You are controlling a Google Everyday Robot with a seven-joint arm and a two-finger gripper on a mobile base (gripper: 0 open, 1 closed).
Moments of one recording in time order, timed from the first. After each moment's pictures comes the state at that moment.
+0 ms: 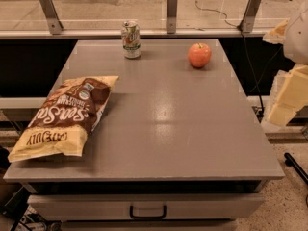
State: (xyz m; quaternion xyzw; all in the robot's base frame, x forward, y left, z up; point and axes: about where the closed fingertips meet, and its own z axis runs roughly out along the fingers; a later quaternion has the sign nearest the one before) arm 0.437 -0.210 0.999 -0.60 0.77 -0.06 0.19
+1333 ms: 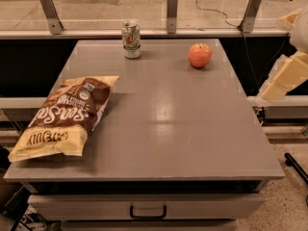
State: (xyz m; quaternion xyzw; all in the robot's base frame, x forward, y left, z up) arm 0.496 -0.239 0.999 -0.55 0.78 -0.05 0.29
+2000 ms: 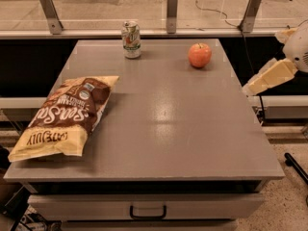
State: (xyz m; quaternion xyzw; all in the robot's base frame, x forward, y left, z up) arm 0.567 -0.270 0.954 -0.45 0.80 0.01 0.39
